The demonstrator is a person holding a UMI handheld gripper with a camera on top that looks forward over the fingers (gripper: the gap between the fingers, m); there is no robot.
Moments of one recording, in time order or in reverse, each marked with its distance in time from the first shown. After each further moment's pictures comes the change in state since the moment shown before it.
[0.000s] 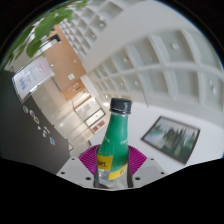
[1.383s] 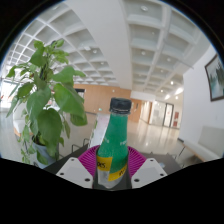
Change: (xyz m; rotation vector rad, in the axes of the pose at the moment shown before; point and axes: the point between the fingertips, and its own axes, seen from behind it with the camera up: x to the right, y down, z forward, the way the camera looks) arm -0.248 -0.241 -0.142 0.131 -0.750 0.756
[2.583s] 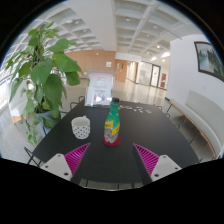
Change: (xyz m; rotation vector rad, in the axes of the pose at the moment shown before) arm -0.026 0.139 -0.217 -0.435 0.136 0.114
